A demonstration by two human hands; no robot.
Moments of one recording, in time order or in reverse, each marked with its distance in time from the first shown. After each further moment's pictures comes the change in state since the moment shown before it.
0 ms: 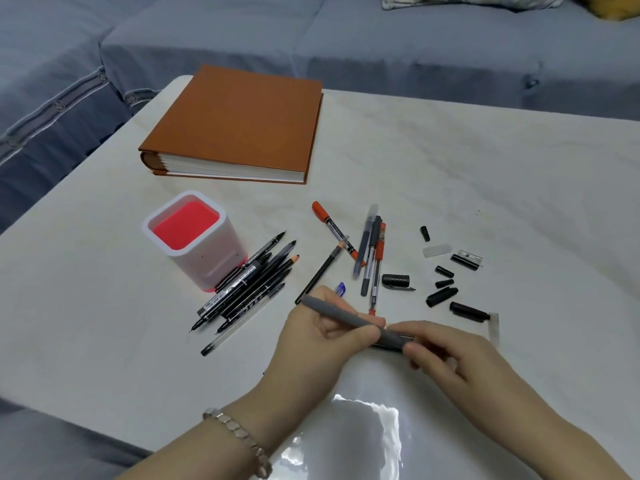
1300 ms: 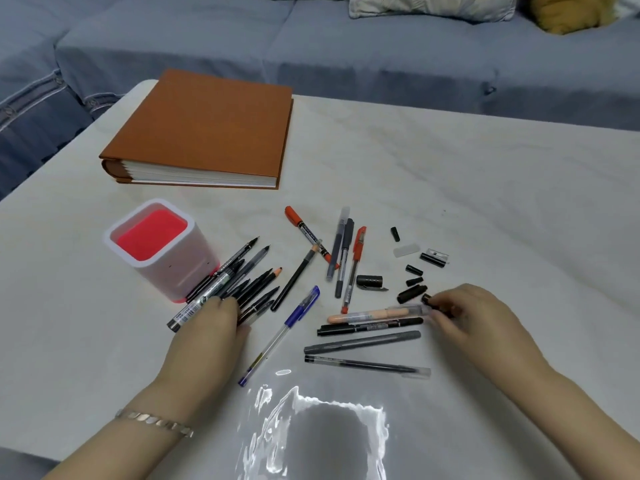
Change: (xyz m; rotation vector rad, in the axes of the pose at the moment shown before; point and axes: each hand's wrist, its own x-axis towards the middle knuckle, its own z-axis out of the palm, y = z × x) left_hand 0.030 -0.027 -0.092 1.461 0.203 0.126; right_hand 0.011 0.055 -0.033 -0.440 0.270 0.201
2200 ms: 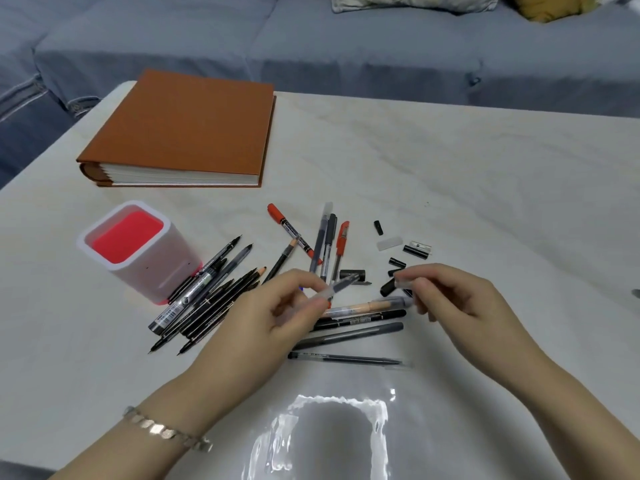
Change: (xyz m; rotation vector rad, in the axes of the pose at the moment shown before) left_hand -0.015 0.086 -0.038 -0.836 -0.119 0.301; right_hand -0.014 -0.035 -0.031 0.641 0.003 -0.045
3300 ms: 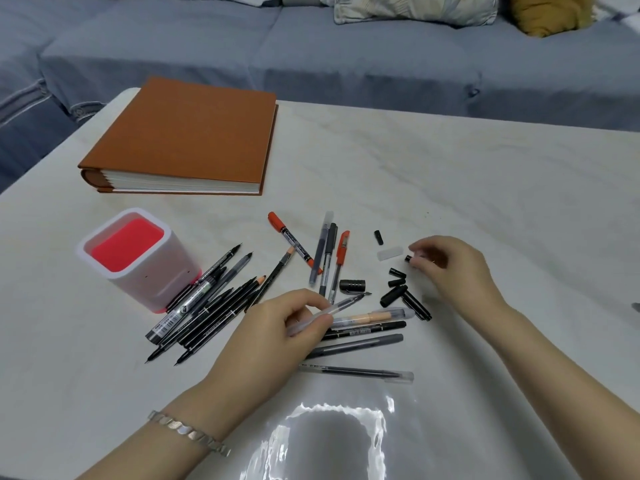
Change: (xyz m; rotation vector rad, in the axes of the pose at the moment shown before) left_hand 0.006 -0.009 0.010 0.050 0.011 -0.116; right_hand 0.074 0.050 -0.008 -0.275 0.193 0.086
